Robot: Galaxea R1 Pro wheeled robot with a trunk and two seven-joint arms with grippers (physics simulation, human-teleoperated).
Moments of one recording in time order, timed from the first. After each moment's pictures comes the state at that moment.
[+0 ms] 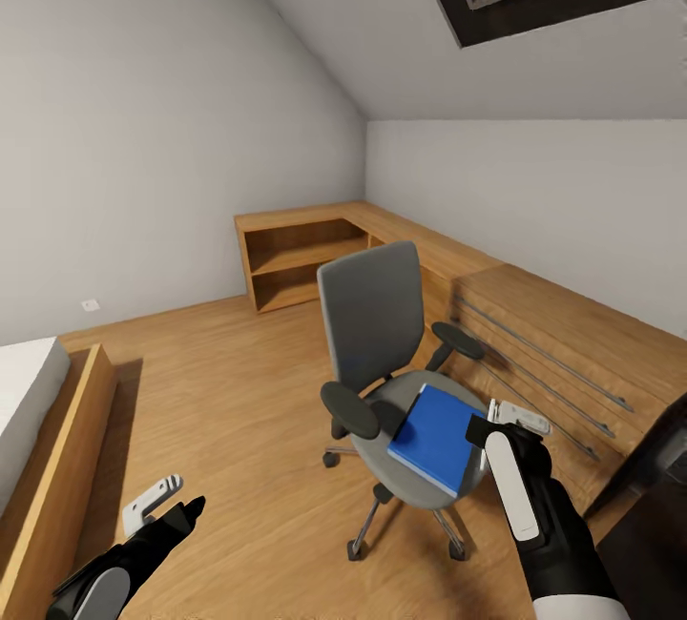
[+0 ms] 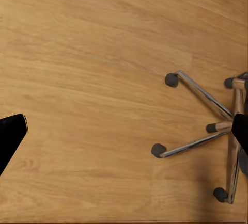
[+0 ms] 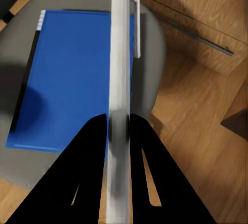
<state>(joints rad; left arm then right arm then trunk) -0.02 0.13 0.01 -1.55 0.88 0.50 0.53 -0.44 0.07 -0.10 -1.38 -0.43 0.78 -0.63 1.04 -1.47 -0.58</state>
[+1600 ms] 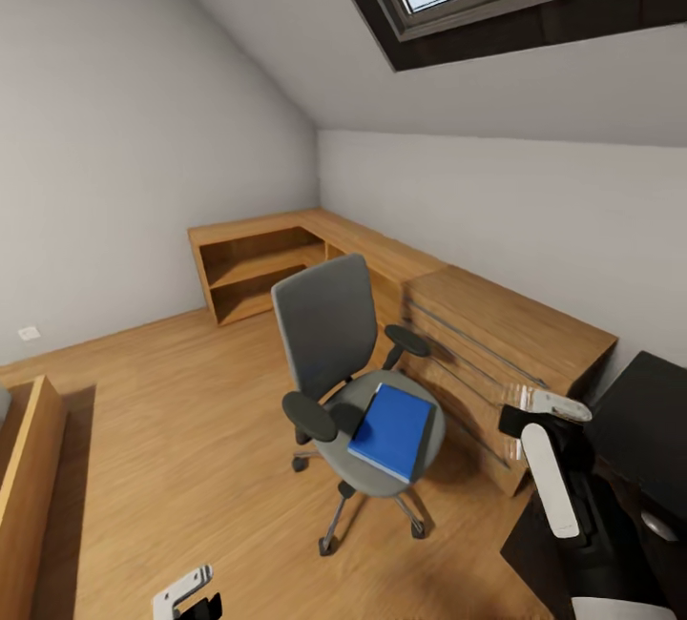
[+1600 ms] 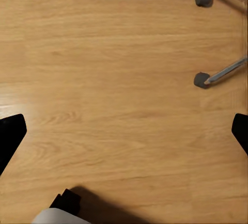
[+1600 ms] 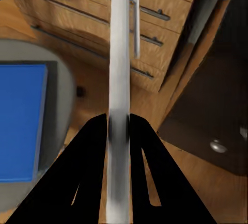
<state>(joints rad) -0.02 0.13 -0.30 -1.07 0.78 0.14 0.52 -0.44 -0.03 -0.12 -1.50 -0.43 0.89 -0.63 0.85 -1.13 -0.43</state>
